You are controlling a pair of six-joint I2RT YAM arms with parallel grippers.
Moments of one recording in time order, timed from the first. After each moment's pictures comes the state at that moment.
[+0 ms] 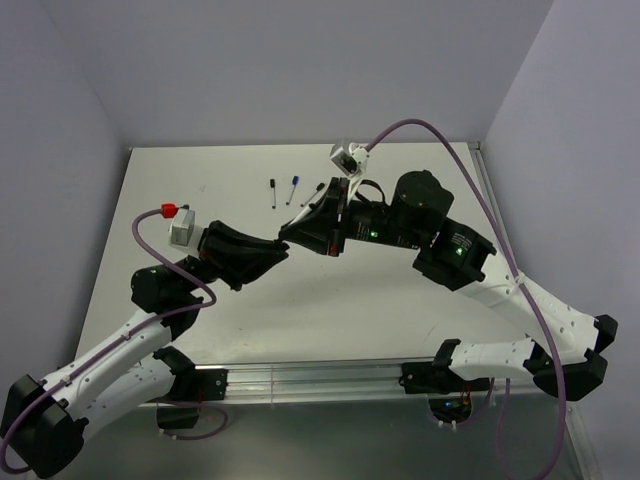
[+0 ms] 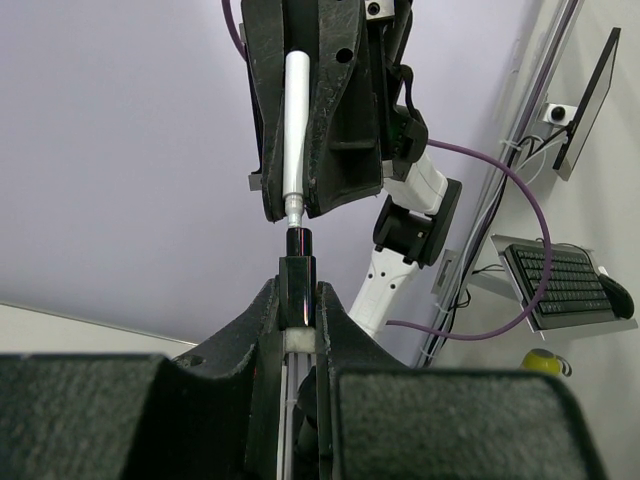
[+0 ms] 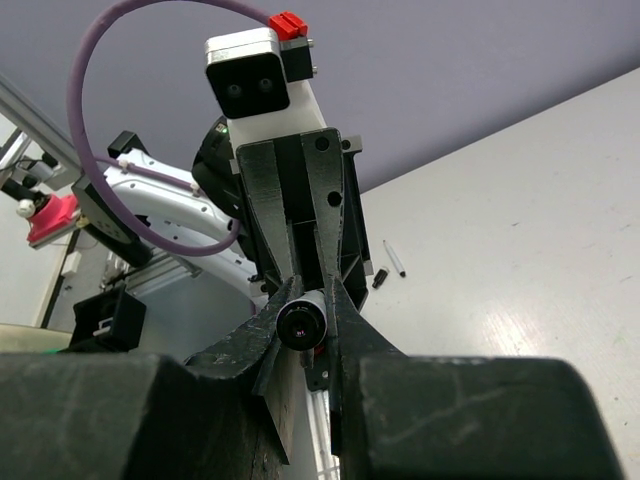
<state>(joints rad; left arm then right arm) -0.64 0.83 0.51 1.12 0.65 -0.85 0.96 1.16 1.40 -0.24 -0.40 0.40</state>
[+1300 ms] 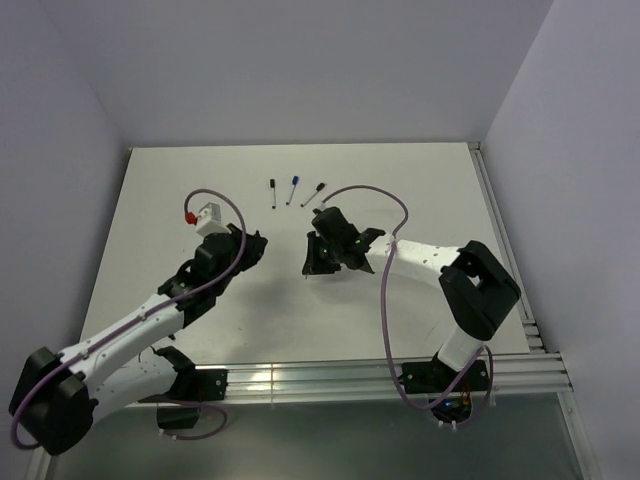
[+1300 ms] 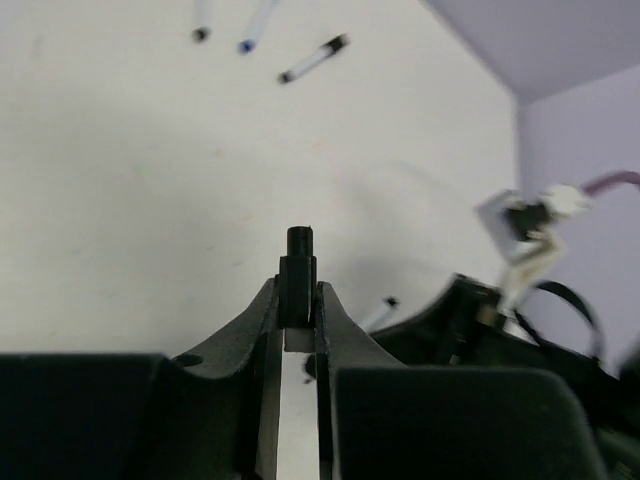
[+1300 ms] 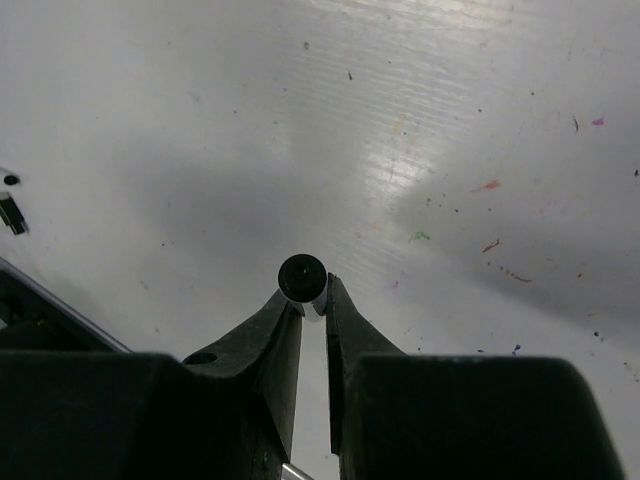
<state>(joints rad) -0.65 0.93 0.54 0.08 -0.30 -0.96 0.78 1.65 1.04 -0.27 -0.11 0.68</state>
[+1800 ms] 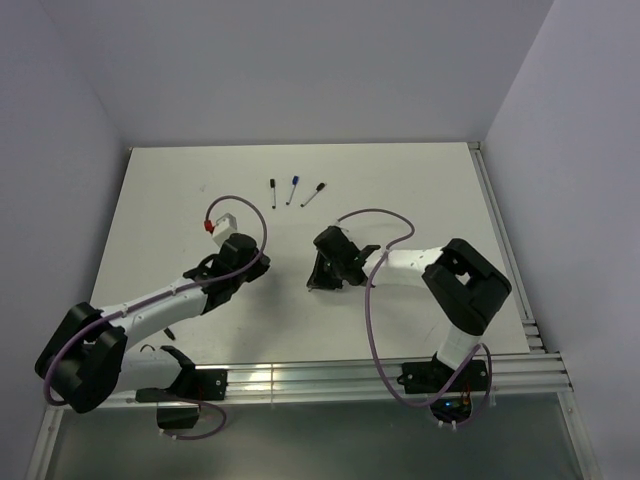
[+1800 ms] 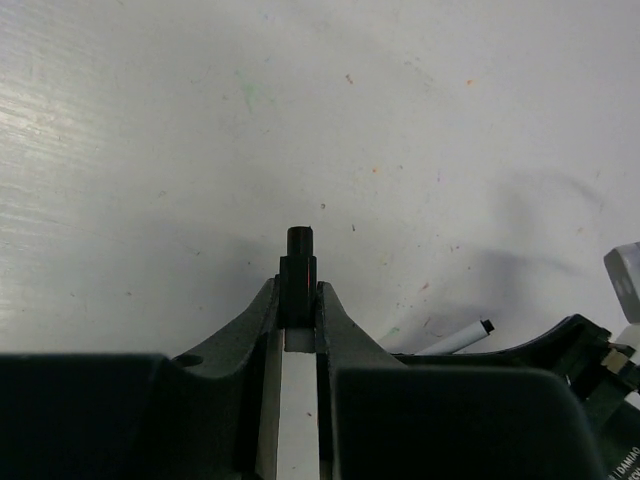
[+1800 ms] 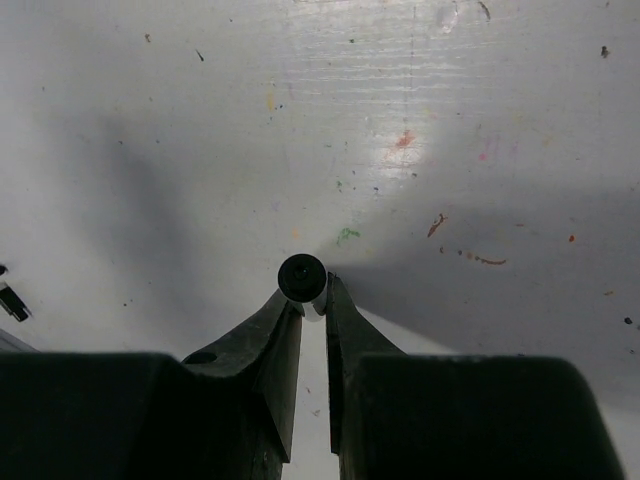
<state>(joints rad) -0.65 1.23 0.56 0.00 -0.33 -1.01 0.81 1.71 0.88 -0.10 -0.02 0.97</state>
